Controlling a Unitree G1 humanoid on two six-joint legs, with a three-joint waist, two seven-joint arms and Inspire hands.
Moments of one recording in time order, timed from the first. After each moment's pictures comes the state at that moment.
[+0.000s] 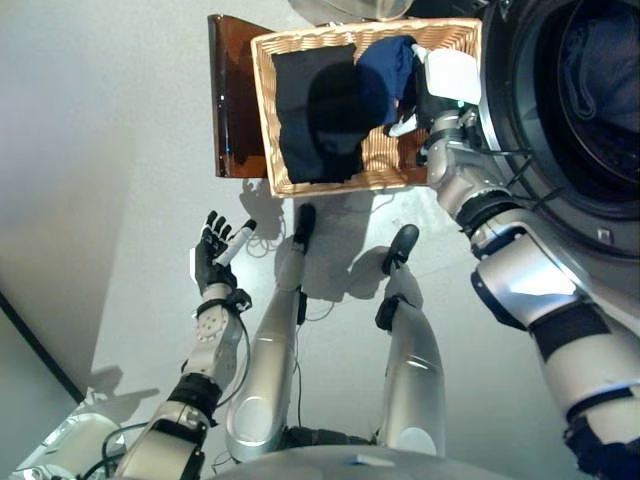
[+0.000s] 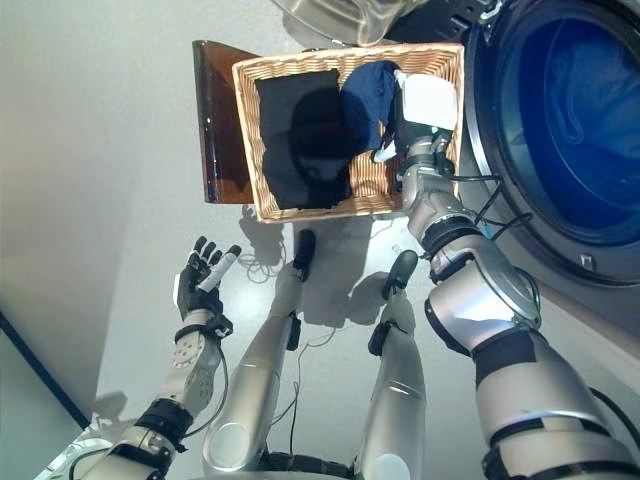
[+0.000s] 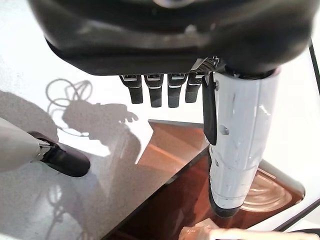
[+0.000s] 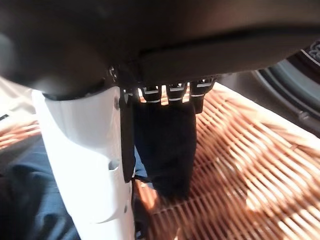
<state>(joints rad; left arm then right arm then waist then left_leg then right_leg) -0.24 0.18 -0.22 0.60 -0.67 -0.40 0.33 -1.30 -0.42 0.69 1.32 -0.38 0.04 -0.48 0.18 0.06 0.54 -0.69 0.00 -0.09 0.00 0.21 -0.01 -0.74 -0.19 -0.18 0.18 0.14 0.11</state>
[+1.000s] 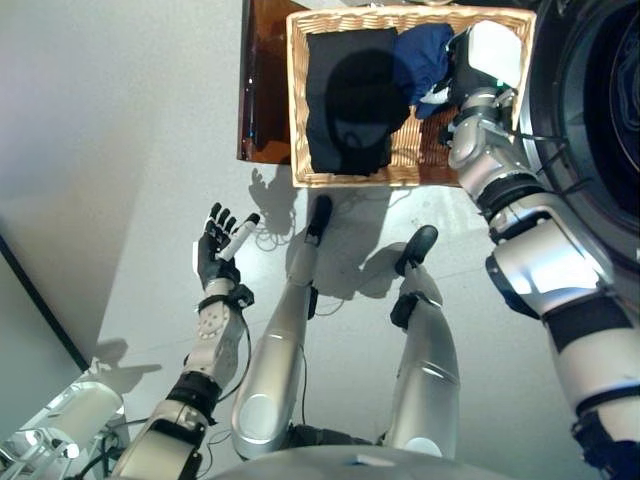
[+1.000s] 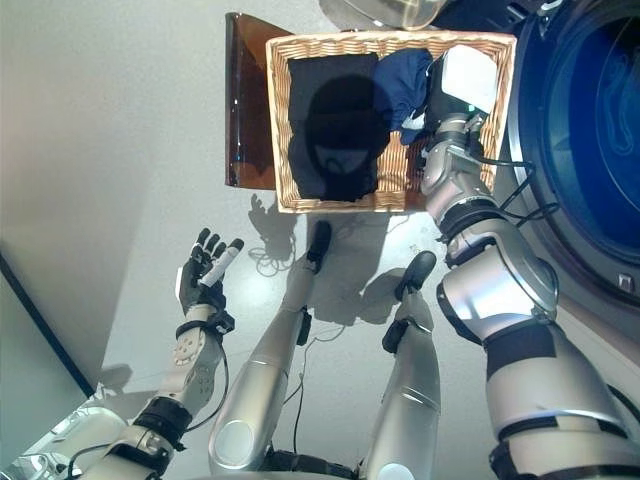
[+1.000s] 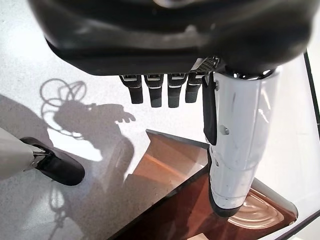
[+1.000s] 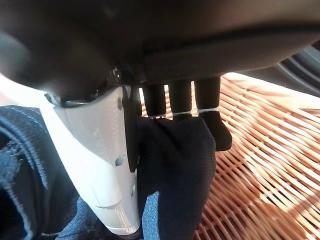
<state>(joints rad) -0.24 0.19 -0.25 0.56 -0.70 -0.40 0.33 -1.36 -0.47 0.66 1.33 -0.26 0.04 -0.50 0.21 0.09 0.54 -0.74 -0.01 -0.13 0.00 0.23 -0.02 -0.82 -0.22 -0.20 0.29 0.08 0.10</state>
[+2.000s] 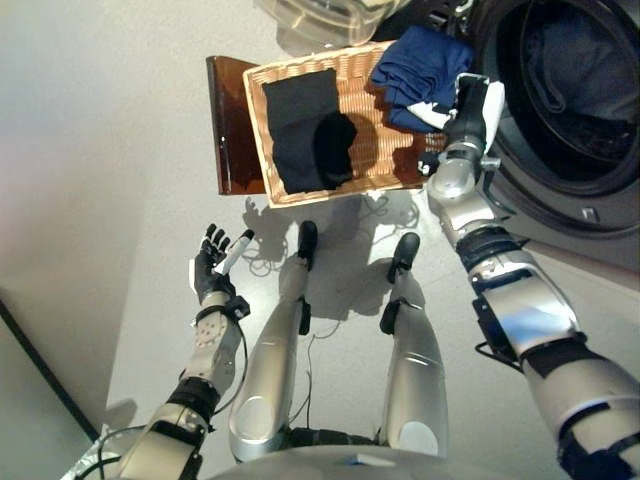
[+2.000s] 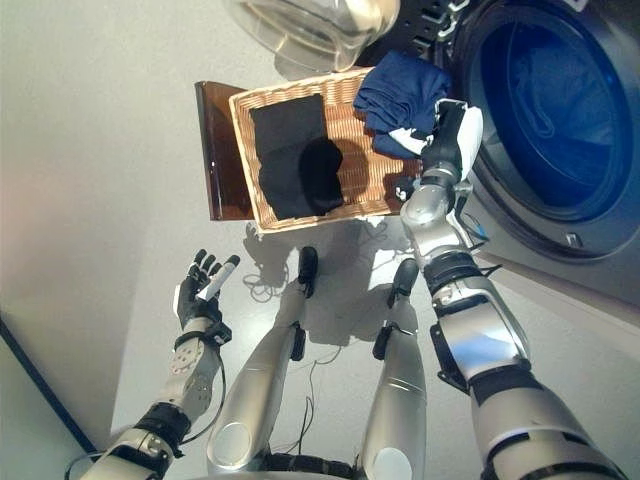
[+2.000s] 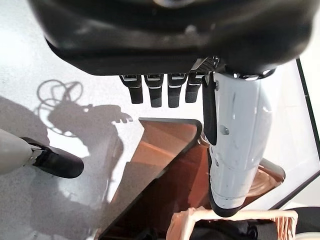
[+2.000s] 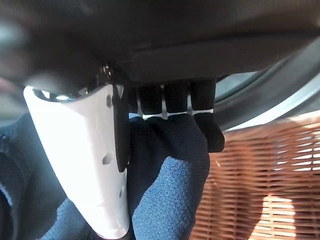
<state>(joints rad) -0.23 0.19 -0.24 0.68 -0.72 -0.40 0.34 -1.01 -0.37 0.25 0.95 0.20 -0.10 -0.61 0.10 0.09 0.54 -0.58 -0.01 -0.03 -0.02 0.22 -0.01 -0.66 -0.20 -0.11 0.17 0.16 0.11</state>
